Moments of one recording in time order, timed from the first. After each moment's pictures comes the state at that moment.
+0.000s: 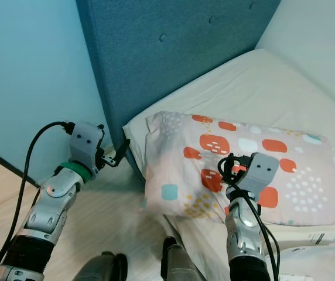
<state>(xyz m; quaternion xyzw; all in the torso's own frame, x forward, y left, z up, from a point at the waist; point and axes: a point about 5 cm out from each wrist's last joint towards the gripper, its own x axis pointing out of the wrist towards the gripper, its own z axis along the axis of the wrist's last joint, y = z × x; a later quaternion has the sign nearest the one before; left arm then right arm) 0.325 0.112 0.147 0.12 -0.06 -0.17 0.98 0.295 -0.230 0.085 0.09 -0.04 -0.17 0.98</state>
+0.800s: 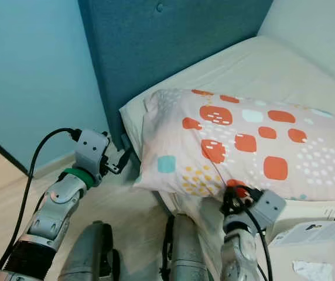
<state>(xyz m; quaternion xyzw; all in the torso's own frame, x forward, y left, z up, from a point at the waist) 0.320 0.109 0.136 0.13 -0.04 -0.18 0.97 0.242 -0.230 0.040 0.27 0.05 -0.24 0.93</state>
